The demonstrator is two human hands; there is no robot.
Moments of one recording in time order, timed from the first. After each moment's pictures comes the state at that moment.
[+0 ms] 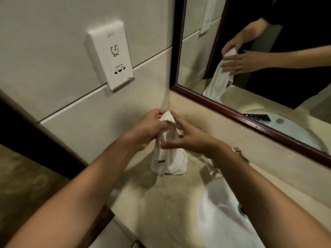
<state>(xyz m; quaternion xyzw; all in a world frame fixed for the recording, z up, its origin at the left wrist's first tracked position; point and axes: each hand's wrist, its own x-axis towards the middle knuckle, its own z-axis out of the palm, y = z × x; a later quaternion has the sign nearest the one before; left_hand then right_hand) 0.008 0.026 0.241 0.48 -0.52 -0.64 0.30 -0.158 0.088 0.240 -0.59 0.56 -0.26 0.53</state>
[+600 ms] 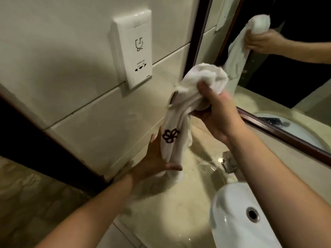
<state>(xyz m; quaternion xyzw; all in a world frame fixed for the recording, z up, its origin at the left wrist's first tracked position) 0.065 0.025 0.101 0.44 -0.72 -0.49 0.20 -0.116 0.040 0.295 -0.36 0.46 -0.61 0.54</state>
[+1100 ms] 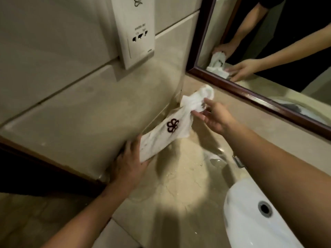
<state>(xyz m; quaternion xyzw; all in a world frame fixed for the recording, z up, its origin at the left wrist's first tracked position) 0.128 0.025 0.044 0.62 -0.76 -0.12 0.15 -0.170 -0.047 0.129 -0.11 0.60 -0.57 0.55</state>
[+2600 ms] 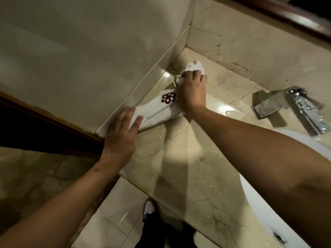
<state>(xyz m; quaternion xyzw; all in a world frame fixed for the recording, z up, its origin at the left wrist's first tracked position) 0.194 0.051 -0.047 0.46 -0.88 -0.04 0.10 -0.075 -0.025 -0.029 -0.57 0.81 -0.14 0.05</state>
